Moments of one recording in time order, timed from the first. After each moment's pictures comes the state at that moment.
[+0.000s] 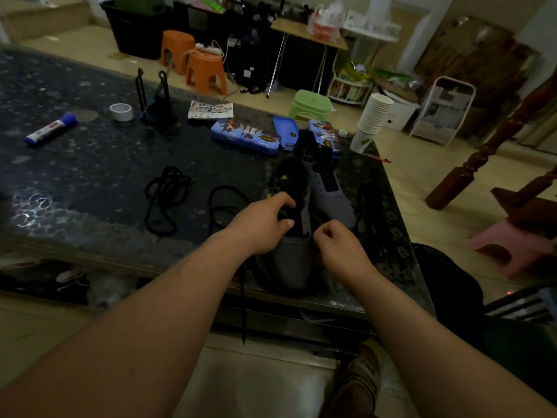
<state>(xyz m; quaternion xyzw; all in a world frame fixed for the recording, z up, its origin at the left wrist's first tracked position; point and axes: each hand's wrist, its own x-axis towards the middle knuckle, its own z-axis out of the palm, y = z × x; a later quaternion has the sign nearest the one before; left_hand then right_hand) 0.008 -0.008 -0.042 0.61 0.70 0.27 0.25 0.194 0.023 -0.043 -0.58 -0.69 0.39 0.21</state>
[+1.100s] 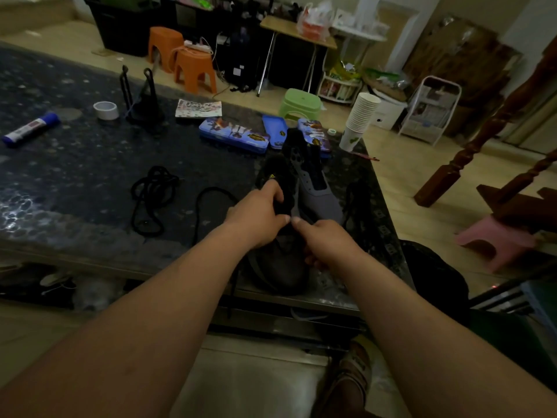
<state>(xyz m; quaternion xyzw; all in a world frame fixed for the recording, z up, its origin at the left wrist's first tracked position) 0.021 0.001 -0.026 0.57 0.73 0.27 0.25 0.182 0.023 -0.006 -0.63 -0.63 0.43 0.11</state>
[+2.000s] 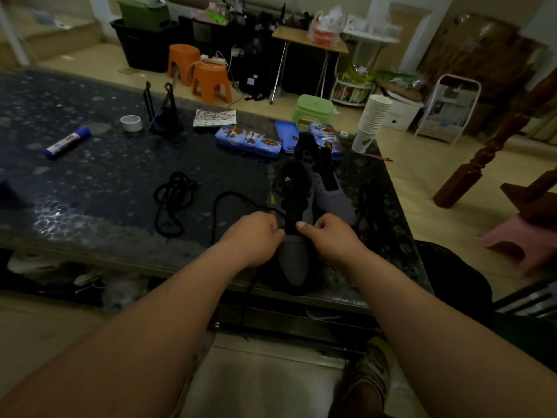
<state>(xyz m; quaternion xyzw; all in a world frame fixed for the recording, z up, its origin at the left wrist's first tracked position) 0.016 -0.042 -0.027 0.56 0.76 0.19 0.26 0.182 0.042 -0.041 -0.59 -0.71 0.36 0.14</state>
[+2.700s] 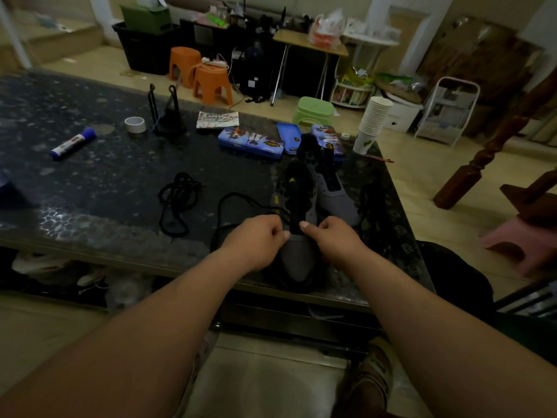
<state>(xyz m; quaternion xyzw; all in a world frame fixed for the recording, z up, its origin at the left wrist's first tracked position) 0.011 -0.043 -0.050 0.58 0.74 0.25 0.23 0.180 0.041 -0.047 -0.60 -0.70 0.36 0.16</state>
